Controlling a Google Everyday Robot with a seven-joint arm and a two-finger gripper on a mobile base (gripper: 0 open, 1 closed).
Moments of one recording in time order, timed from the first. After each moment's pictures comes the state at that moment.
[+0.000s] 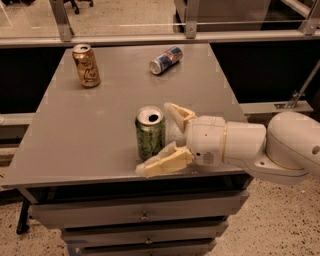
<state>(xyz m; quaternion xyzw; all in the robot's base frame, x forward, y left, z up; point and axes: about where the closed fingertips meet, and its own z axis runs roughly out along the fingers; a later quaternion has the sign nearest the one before) 0.444 0.016 0.889 -0.46 0.61 0.38 0.53</state>
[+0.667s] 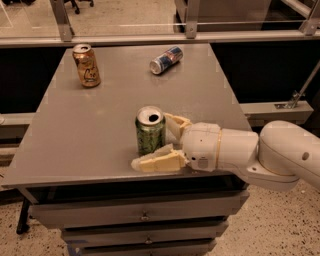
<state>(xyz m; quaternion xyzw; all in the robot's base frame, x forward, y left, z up) 0.449 0.022 0.869 -0.44 0.62 0.39 0.53</state>
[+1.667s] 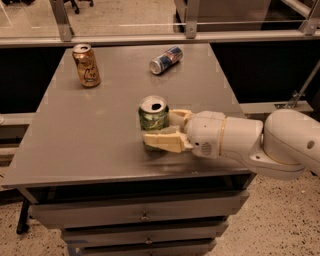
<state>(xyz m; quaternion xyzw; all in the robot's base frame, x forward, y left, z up) 0.476 0.008 0.880 -0.41 0.64 0.37 0.53</state>
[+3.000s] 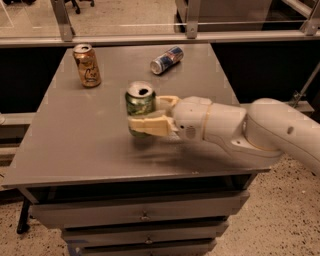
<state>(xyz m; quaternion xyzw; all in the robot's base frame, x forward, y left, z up) 0.511 0.031 0.902 -0.39 0.63 0.37 0.56</state>
